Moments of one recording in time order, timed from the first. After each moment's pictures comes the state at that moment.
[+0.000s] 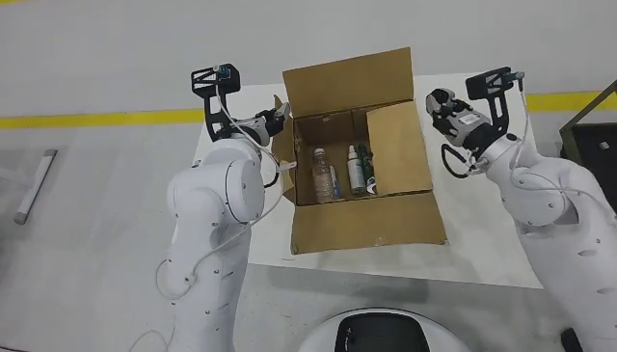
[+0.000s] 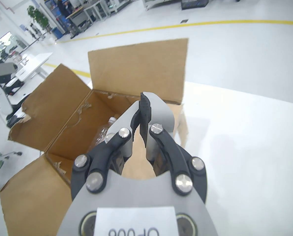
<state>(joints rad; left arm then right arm) 0.78 -1.47 -1.26 -1.91 1.49 0.37 -1.24 -1.08 -1.20 1.47 -1.78 -0.81 -0.12 0.43</state>
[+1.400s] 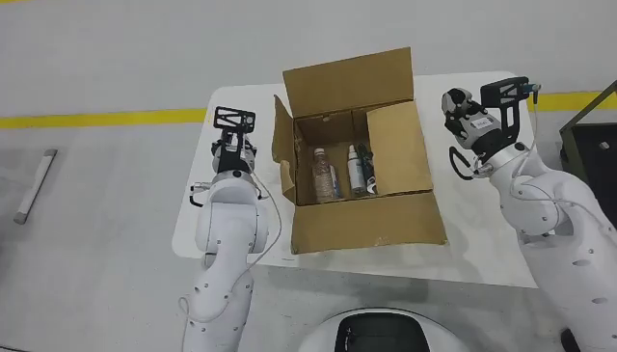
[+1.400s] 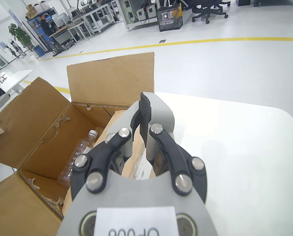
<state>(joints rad) 1.03 -1.44 -1.31 -1.82 1.95 0.03 -0.80 -1.13 -1.20 1.46 -1.76 -0.90 -0.10 0.31</state>
